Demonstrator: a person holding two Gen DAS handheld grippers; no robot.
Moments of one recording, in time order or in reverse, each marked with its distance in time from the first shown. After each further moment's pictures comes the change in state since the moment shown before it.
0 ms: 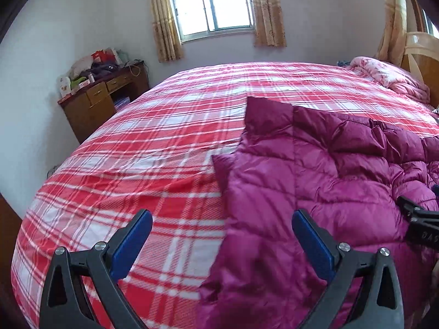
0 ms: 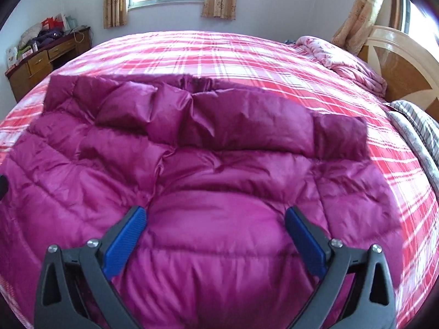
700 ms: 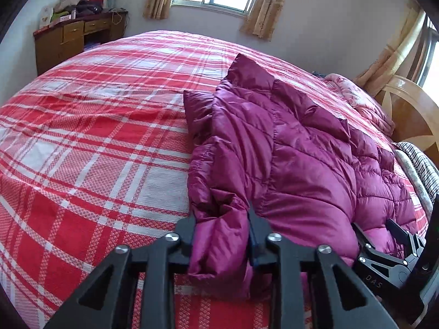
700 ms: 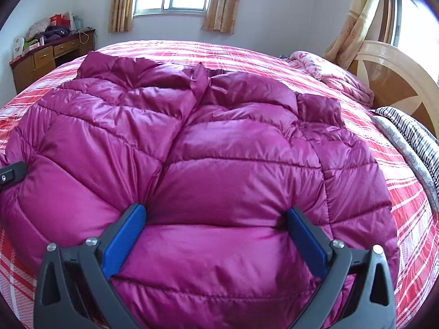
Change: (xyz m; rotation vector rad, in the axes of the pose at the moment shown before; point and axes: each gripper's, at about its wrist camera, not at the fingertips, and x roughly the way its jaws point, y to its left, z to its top) left arm 0.007 0.010 -0.039 -0.201 0.119 -0.346; right arm -0.020 0.026 -0.056 -0.066 -0.050 -0.061
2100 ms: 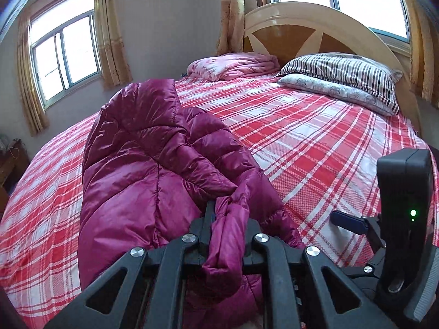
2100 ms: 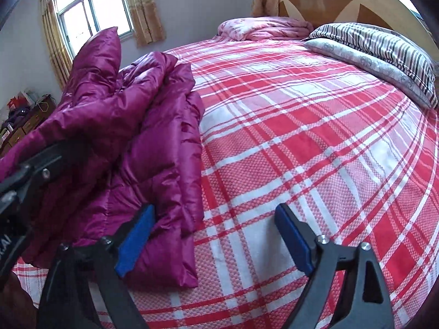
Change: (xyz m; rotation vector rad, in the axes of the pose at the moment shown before) left arm -0.018 -0.316 -0.055 0.702 -0.122 -0.230; right arm -0.026 -0.196 -0.068 0.439 0.004 0.019
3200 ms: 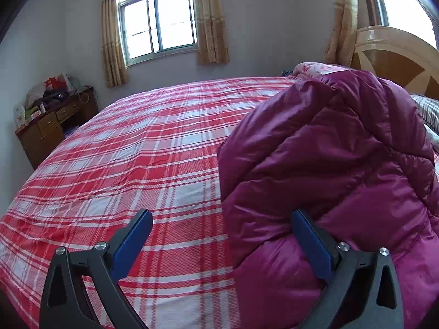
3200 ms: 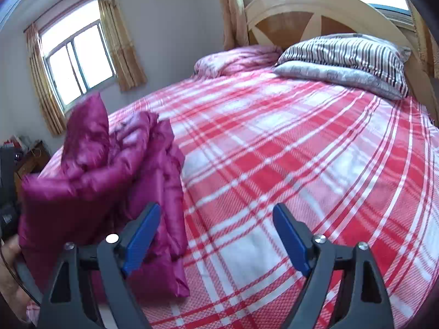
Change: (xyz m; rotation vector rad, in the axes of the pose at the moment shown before) left arm 0.071 0.160 0.002 -0.302 0.014 0.359; right arm -0.063 -0.031 0.021 0.158 -0.250 -0.001
